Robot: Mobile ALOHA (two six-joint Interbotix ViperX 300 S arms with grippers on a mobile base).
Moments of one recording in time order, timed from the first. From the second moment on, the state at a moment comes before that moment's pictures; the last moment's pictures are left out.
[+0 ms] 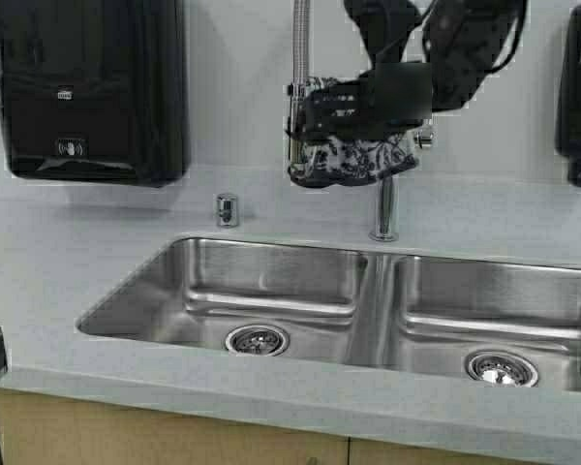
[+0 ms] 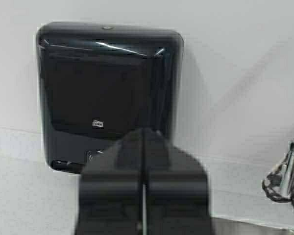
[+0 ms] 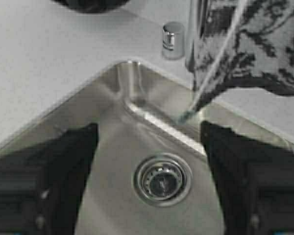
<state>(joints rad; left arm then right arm) 0.00 -1.17 1.30 0.03 -0.29 -0.10 0.47 0.38 0.56 -0.09 -0.66 0.11</state>
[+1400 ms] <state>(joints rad) 0.00 -1.18 1.30 0.03 -0.29 -0.09 0.38 0.60 0.32 -0.04 -0.67 0.12</state>
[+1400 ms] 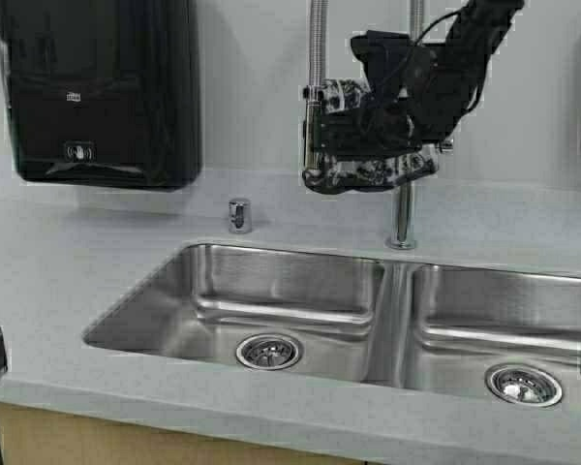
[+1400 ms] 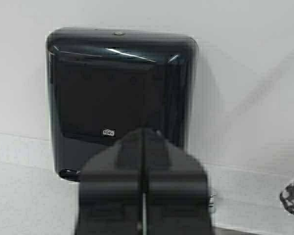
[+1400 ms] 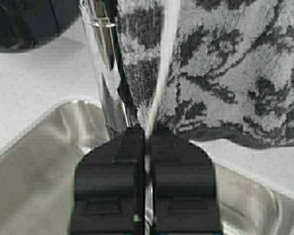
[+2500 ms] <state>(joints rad) 0.00 -1.20 1.31 0.01 -0.28 -0.10 0.45 -0.28 0.08 -0.08 0.00 0.11</state>
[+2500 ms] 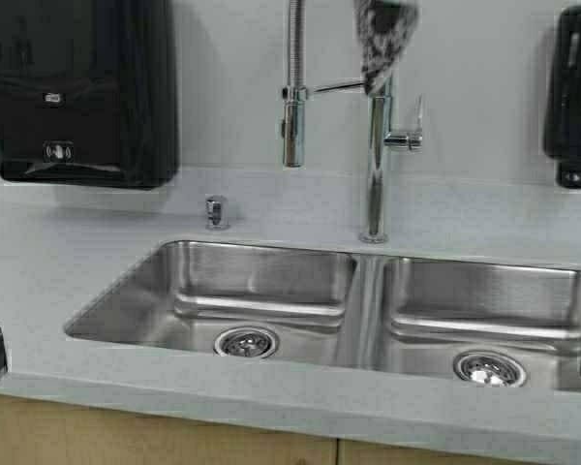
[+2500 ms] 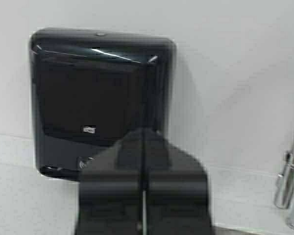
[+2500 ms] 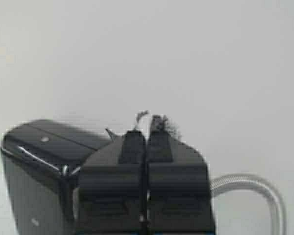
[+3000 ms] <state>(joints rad) 0.00 -1.16 1.31 0.01 -0.28 -0.10 0.58 -0.49 0.47 -0.08 0.00 0.12</state>
